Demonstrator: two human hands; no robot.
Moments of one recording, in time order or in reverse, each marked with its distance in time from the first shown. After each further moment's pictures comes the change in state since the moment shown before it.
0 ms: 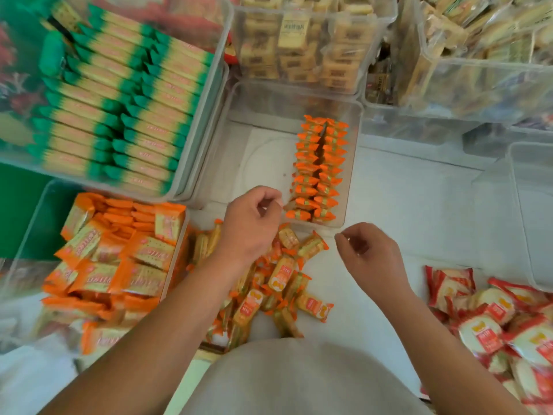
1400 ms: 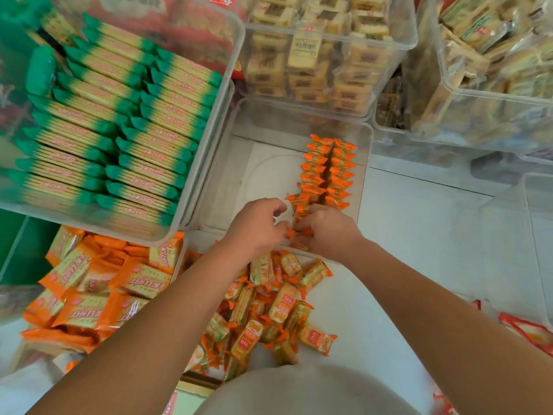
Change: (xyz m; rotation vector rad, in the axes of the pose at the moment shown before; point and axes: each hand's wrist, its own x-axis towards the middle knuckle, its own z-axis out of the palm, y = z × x) left_hand 0.080 -0.023 0.007 0.416 -0.318 -0.017; right_hand 0.128 -0.058 0.050 -0.587 -0.521 -0.307
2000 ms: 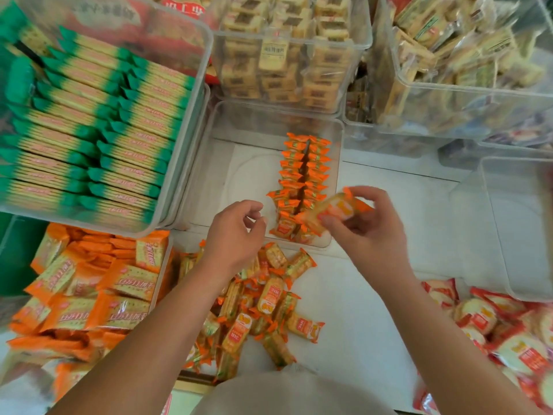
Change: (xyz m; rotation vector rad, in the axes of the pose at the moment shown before) left_hand -0.050 0.007 0.005 -0.213 0.282 0.068; right_hand -0.124 -0.015 -0.043 1.091 0.675 0.291
